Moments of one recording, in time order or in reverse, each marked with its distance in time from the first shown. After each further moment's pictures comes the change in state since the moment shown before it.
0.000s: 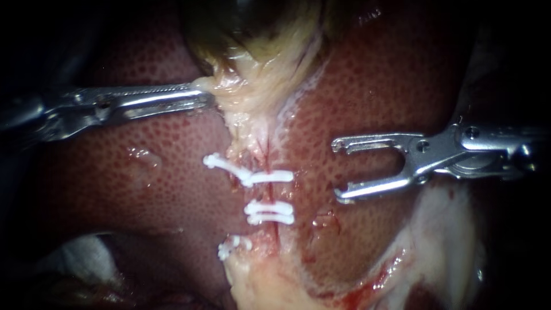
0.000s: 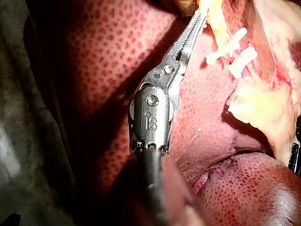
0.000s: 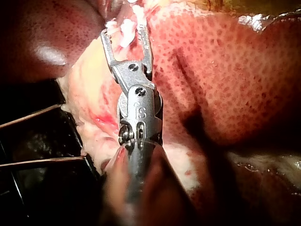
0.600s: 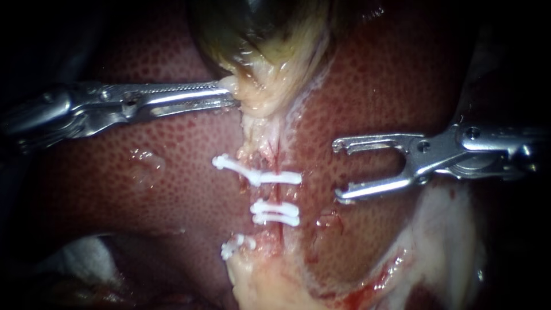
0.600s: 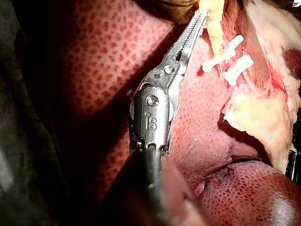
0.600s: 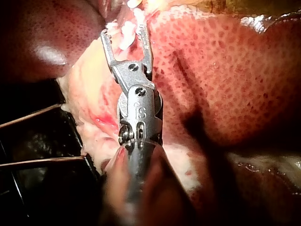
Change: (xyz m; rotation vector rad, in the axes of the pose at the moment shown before) right arm 0.000 0.000 0.000 0.001 0.000 0.000; left arm 0.000 0.000 0.001 -0.018 -0.003 0.004
